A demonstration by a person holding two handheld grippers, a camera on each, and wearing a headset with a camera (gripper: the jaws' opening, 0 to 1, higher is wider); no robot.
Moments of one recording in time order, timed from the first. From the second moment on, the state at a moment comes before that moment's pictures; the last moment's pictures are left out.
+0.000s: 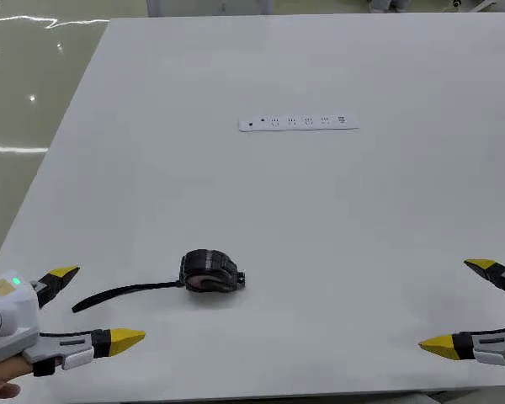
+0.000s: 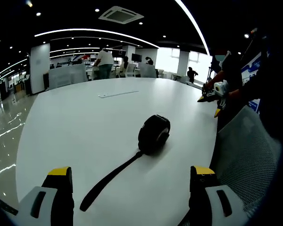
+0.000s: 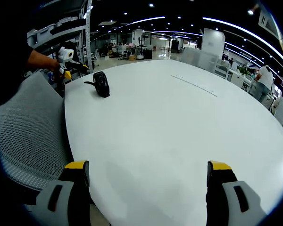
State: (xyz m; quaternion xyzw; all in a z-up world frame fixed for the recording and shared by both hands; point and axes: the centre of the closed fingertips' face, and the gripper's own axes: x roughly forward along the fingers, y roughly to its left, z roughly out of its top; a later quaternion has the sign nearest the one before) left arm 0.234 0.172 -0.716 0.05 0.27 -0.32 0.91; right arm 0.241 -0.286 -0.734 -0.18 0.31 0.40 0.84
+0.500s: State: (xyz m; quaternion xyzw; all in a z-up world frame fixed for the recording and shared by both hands) left arm 0.245 0.166 -0.710 0.05 0.26 -0.32 0.91; right arm 0.245 -0.279 -0.730 -0.18 0.30 0.41 0.84
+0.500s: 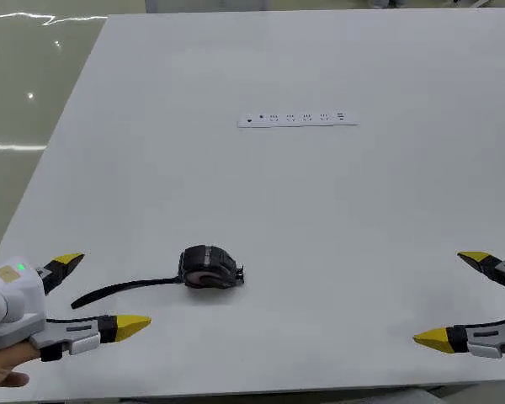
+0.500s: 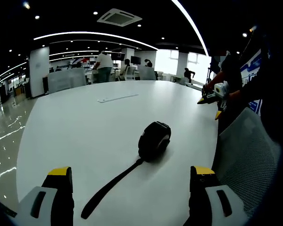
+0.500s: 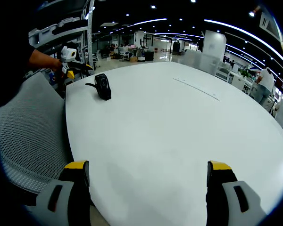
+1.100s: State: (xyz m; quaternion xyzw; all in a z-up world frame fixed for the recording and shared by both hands) left arm 0.244 0.165 -0.710 0.05 0.26 -0.32 0.91; right arm 0.244 -0.274 -0.730 -0.17 0.29 0.41 0.84
